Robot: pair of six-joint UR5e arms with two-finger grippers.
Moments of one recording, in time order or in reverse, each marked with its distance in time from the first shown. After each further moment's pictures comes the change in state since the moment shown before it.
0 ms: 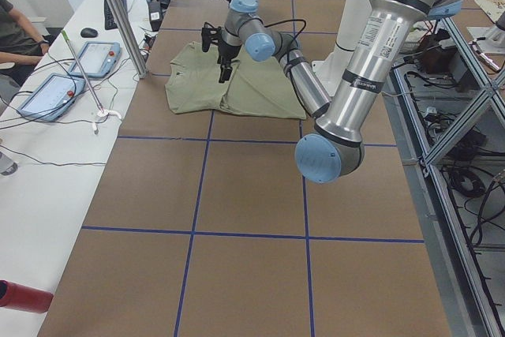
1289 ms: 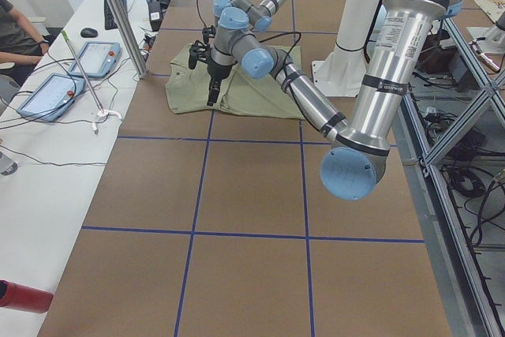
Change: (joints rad) left arm -0.106 0.085 0.019 -0.011 -0.052 0.198; right arm -0.130 0.265 -0.485 0.133 -0.117 -0.004
